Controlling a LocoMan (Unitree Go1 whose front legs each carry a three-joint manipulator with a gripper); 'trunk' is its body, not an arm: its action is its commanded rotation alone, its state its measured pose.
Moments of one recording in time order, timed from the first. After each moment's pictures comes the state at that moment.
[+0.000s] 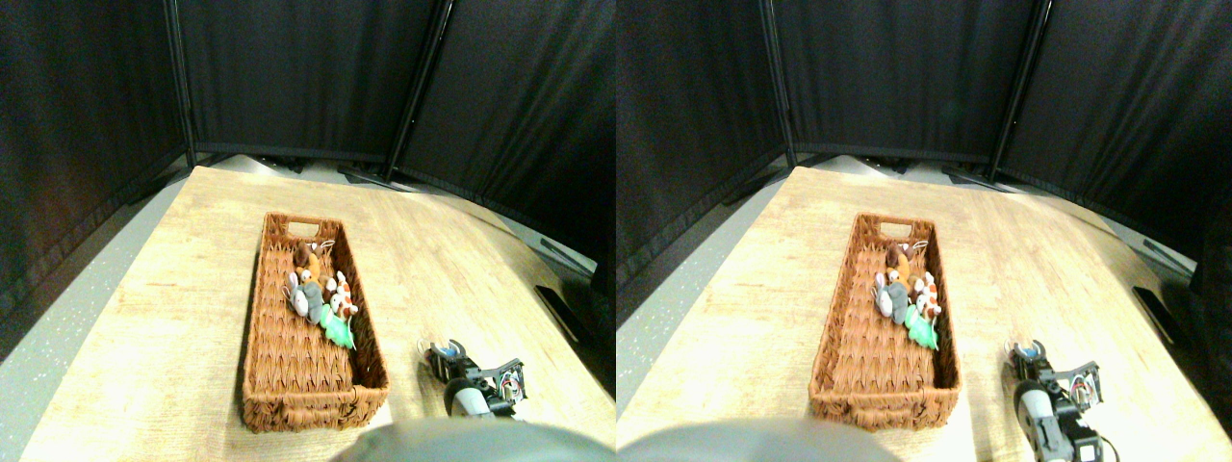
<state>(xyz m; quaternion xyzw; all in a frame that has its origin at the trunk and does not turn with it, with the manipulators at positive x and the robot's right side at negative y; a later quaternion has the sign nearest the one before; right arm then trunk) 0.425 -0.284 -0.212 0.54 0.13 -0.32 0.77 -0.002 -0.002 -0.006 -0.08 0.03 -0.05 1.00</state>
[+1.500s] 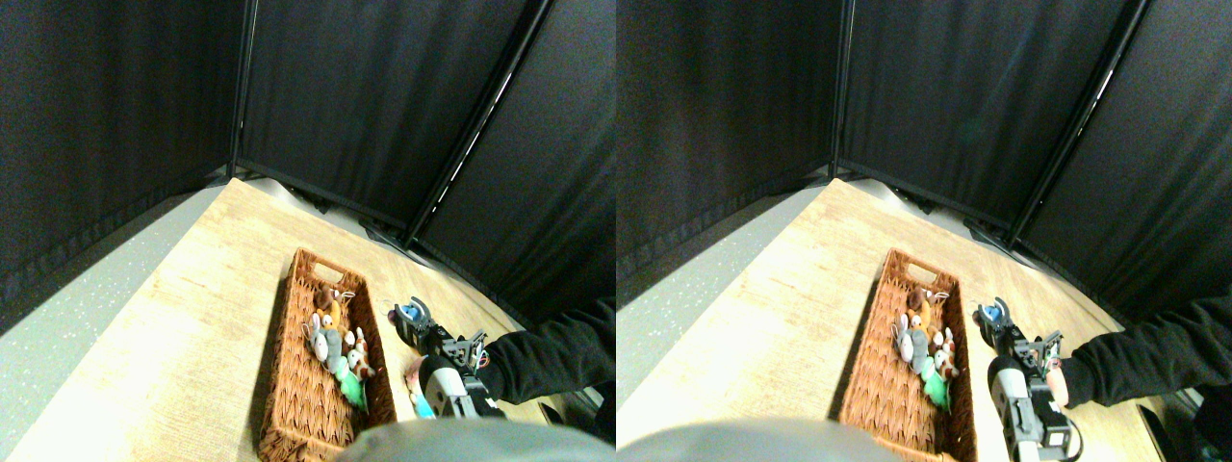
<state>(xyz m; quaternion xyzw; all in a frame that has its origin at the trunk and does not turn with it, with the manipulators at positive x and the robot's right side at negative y) 0.508 -0.158 -0.118 0.48 0.16 -0.04 0.86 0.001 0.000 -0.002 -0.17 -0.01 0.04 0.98</state>
